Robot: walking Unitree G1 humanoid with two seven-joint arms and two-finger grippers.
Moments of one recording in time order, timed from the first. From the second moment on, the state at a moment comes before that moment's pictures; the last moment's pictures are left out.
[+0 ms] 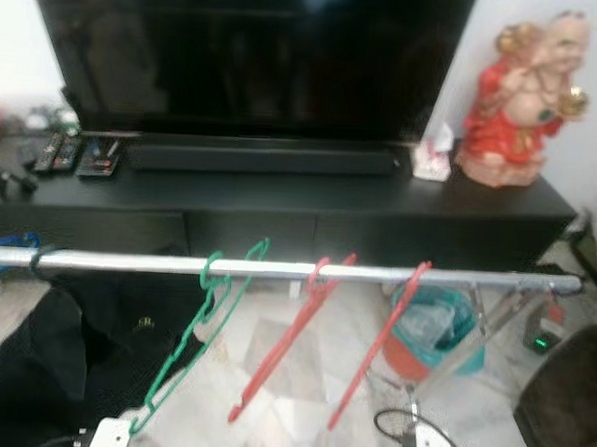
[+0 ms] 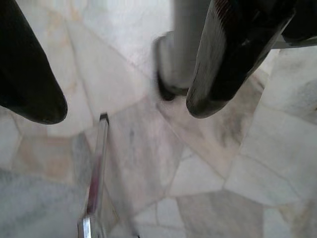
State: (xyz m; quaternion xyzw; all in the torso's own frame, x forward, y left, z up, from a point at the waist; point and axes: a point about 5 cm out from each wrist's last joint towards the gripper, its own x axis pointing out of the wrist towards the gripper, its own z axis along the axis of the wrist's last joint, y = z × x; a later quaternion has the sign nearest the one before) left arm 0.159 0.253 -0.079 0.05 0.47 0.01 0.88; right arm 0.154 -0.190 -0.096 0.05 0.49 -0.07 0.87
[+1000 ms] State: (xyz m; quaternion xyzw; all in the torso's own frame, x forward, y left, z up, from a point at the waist) left arm 0.156 0.248 -0.081 0.06 0.48 -0.01 0.88; right arm 0.155 -0.190 -0.096 0.05 0.49 -0.08 0.87
